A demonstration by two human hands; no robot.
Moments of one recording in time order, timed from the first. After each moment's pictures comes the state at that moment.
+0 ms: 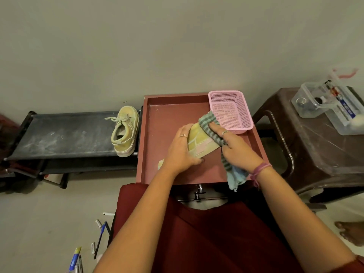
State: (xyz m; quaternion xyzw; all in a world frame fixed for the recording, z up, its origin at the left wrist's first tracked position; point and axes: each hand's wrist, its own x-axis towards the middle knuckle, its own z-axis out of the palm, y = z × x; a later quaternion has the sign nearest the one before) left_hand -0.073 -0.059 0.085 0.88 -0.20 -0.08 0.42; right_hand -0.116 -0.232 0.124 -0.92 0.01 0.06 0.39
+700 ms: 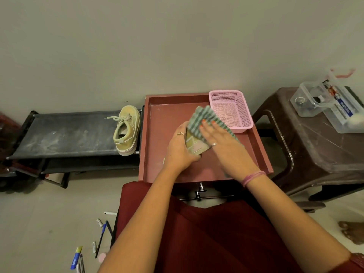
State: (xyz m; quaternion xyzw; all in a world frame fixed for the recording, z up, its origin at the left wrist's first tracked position) left_hand -0.082 -0.055 0.090 0.86 -0.12 -0.06 0.49; right_hand -0.133 -0.210 0.114 -0.98 -0.13 -0.05 0.13
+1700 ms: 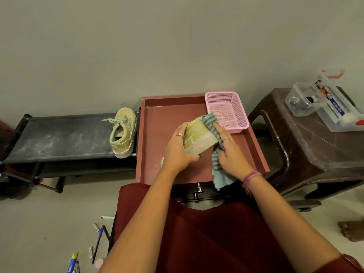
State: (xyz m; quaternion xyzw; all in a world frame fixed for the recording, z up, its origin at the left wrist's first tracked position) left_hand -0.079 -0.056 0.082 0.86 -0.15 -0.05 0.49; right_hand -0.136 -0.219 0.101 -0.90 0.05 -0.01 0.44
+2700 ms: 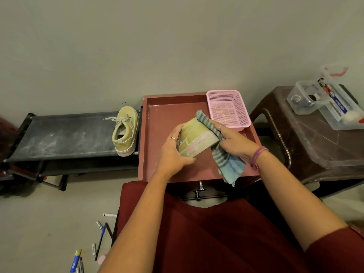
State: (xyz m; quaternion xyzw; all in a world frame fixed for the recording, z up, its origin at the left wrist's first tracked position) left_hand -0.085 -0.033 0.071 0.81 -0.15 -0.08 0.56; right_hand -0.111 -0.228 0.134 -0.85 0.05 0.19 0.49
